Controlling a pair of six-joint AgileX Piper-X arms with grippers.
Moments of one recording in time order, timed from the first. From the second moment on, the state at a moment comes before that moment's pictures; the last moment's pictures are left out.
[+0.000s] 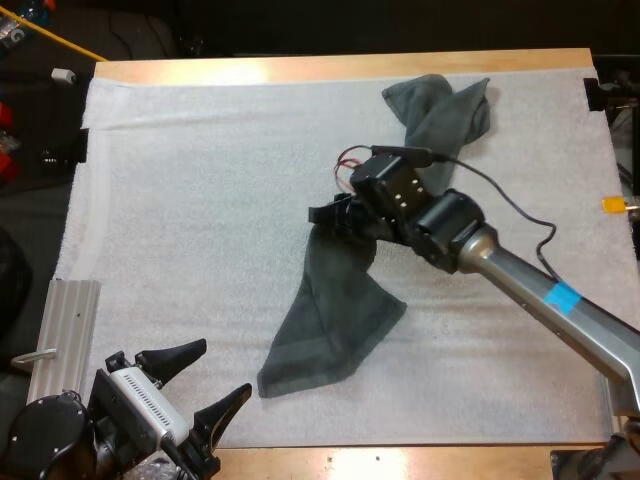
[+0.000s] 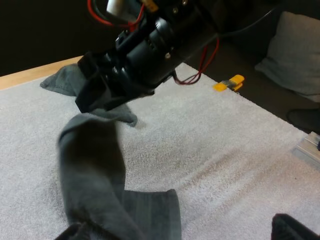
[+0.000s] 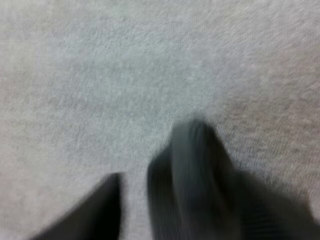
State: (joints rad) left arm -0.23 0.24 -0.86 1.15 0.55 -1.72; right arm 0.74 1.63 -1.35 0.66 0.02 -1.21
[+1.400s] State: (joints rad) left arm -0.23 0.24 -0.86 1.48 0.55 -1.72; right arm 0.74 1.55 -0.88 0.62 -0.06 -1.18
